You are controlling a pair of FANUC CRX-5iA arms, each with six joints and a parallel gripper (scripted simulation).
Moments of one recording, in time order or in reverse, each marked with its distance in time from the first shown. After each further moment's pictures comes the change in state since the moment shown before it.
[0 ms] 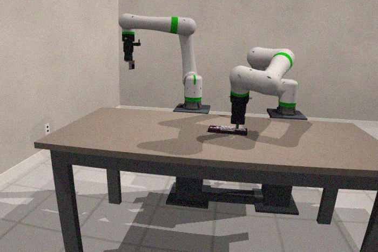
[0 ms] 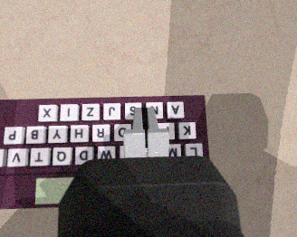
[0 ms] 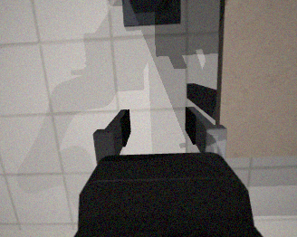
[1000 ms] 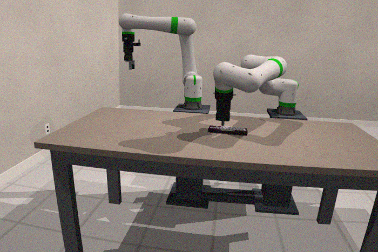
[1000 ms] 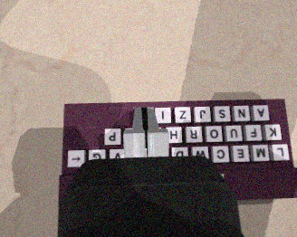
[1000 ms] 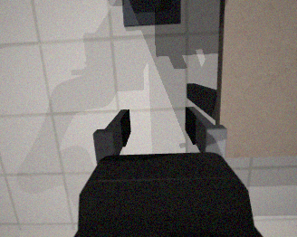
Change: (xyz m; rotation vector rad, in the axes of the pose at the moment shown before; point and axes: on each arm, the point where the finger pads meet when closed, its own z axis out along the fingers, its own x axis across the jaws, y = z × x) left arm -0.082 -0.007 -0.008 -0.011 -0.009 0.002; right arm 0.000 0.000 0.000 0.000 0.000 0.000
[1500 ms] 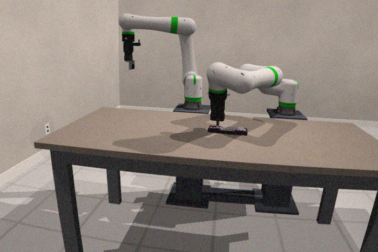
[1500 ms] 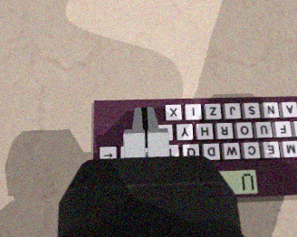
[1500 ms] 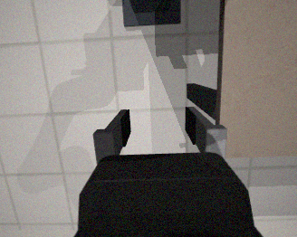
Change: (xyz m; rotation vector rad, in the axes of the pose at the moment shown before) left arm -0.029 0.003 0.000 0.009 0.008 -0.002; right arm 0.000 0.000 0.000 0.000 0.000 0.000
